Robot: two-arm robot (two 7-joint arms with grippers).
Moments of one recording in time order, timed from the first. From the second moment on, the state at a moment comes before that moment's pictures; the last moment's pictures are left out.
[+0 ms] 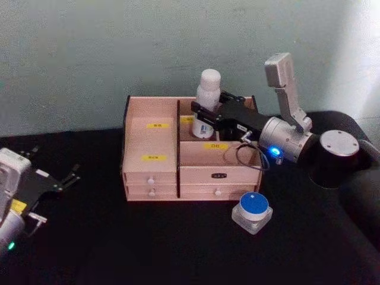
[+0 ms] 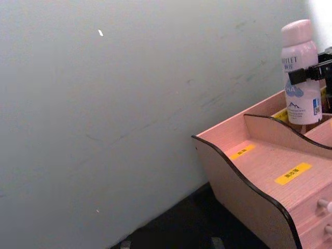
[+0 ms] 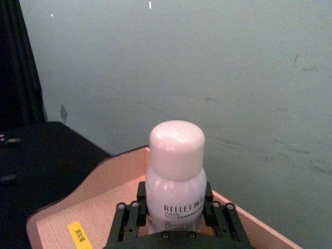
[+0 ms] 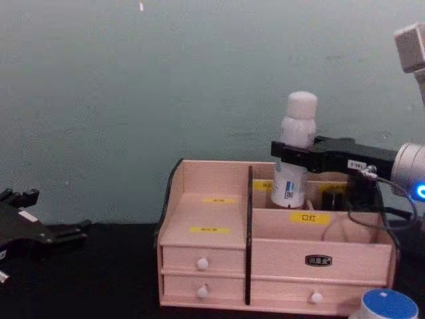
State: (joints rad) left arm -0.20 0.60 0.45 -1.41 -0.25 -0.12 0.03; right arm 0.72 0.24 -0.43 -0.80 0.43 -0.17 0.64
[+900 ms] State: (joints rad) left arm -0.20 0.60 0.45 -1.41 -0.25 -0.12 0.03; right arm 0.77 0.20 -0.43 -0.66 0.36 -0.16 0.67
